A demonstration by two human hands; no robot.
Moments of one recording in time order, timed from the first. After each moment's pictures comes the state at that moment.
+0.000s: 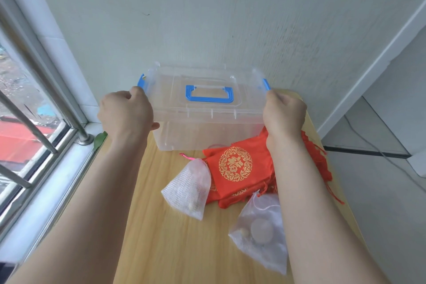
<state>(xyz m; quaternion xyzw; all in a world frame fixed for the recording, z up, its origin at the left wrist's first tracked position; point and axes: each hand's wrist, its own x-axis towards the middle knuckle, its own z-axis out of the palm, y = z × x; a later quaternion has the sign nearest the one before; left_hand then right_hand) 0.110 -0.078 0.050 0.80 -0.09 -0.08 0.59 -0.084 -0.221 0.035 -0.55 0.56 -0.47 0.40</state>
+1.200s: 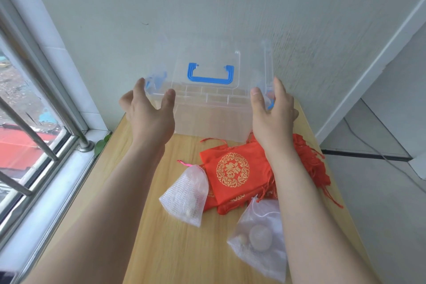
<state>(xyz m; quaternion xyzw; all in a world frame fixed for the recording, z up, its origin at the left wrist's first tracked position) 0.092 -0.098 0.034 0.74 -0.23 -0.11 0.62 -0.090 -0.219 0.029 -0.68 0.50 -0.44 0.29</state>
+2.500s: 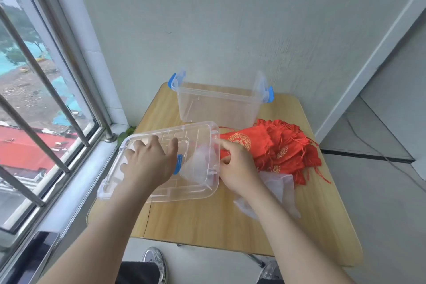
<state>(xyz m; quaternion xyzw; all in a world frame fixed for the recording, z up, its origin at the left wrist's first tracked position) 0.060 0.032 0.012 0.93 -0.27 -0.17 0.19 -0.107 -0.081 -0.018 -0.80 0.34 -0.27 0.41</state>
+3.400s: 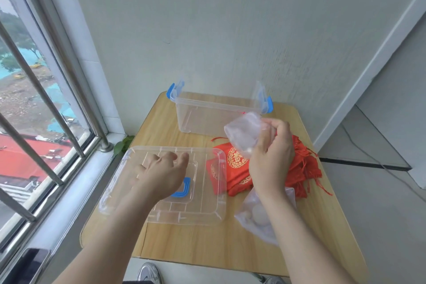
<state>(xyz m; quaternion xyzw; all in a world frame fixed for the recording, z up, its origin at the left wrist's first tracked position) 0.058 0.018 0.009 0.89 -0.29 -0.28 0.20 -0.116 -0.105 0.023 -0.65 0.43 -0.59 0.21</state>
